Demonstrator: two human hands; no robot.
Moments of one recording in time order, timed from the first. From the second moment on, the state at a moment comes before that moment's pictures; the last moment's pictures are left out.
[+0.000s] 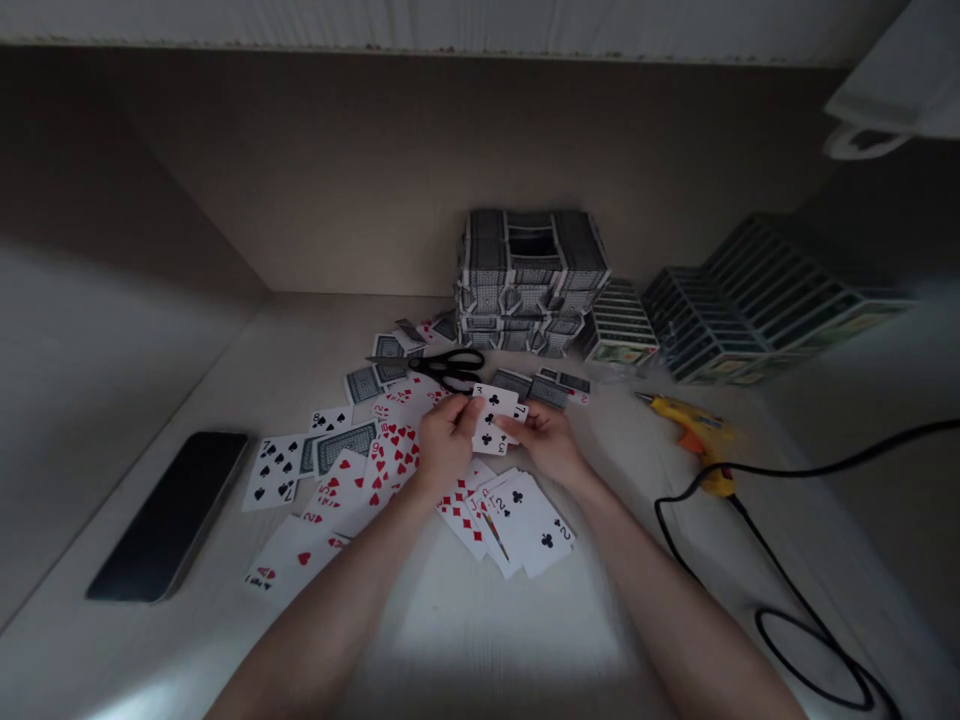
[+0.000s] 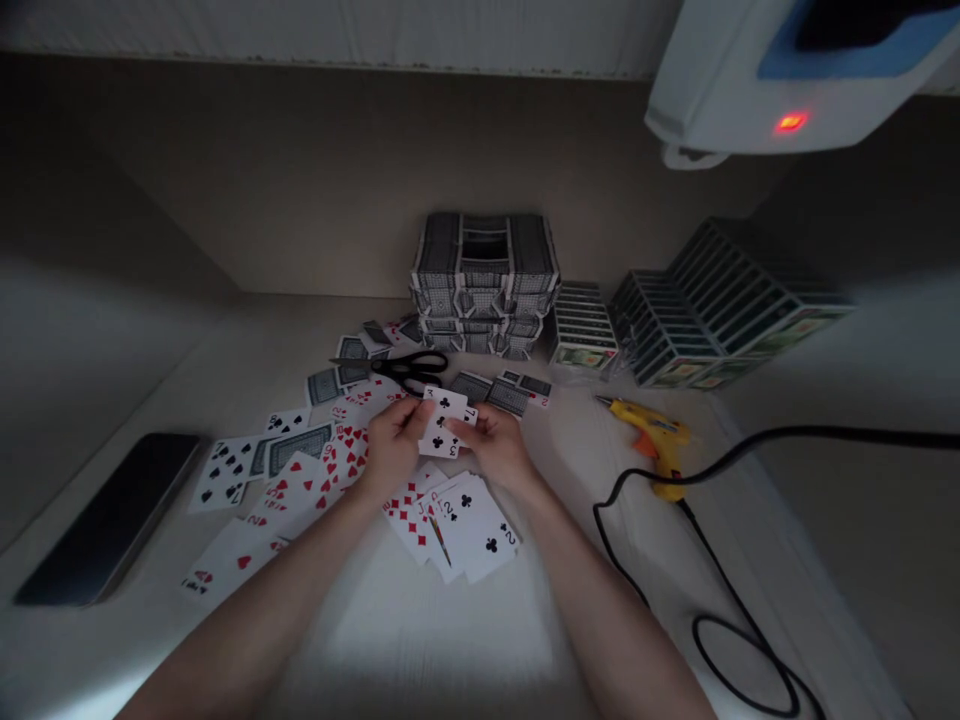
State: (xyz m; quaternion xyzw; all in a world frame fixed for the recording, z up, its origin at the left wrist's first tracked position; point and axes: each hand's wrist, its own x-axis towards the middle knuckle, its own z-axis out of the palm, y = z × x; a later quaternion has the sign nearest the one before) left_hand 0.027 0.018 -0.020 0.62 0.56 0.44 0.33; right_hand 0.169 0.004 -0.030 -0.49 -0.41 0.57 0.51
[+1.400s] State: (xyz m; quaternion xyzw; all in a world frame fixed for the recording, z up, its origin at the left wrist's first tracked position) left_hand 0.024 0.022 -0.020 0.66 0.55 0.42 0.27; right_hand 0.165 0.002 -0.030 -0.51 -0.45 0.55 0.49
